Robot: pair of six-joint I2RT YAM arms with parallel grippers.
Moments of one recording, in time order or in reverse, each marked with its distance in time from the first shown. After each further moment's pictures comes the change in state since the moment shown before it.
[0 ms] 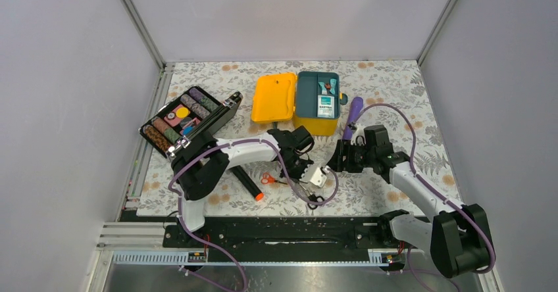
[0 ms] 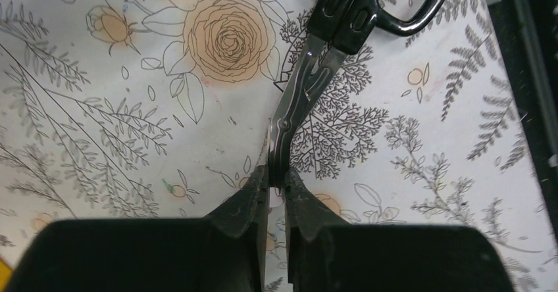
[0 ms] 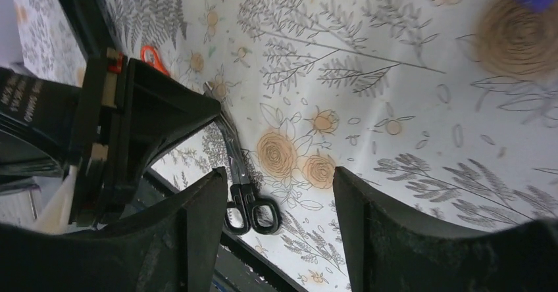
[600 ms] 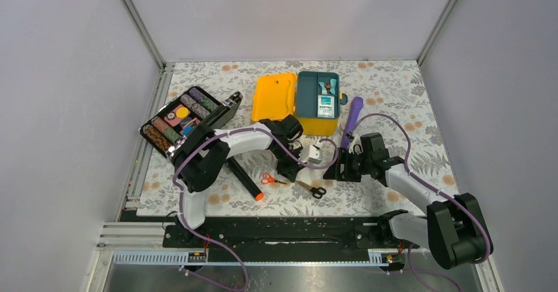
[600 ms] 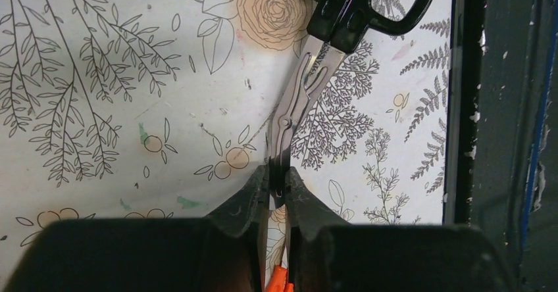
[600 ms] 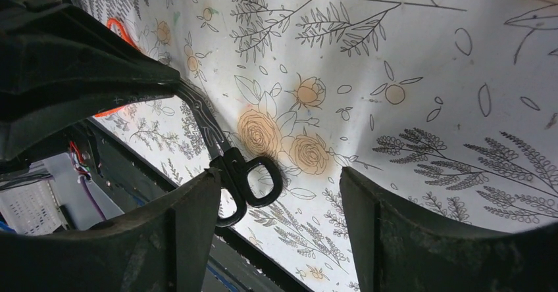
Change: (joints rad) left arm 0.134 0.045 0.020 -0.010 0.192 -0.384; right arm 0.034 0.071 -0.095 0.069 -0.023 0.053
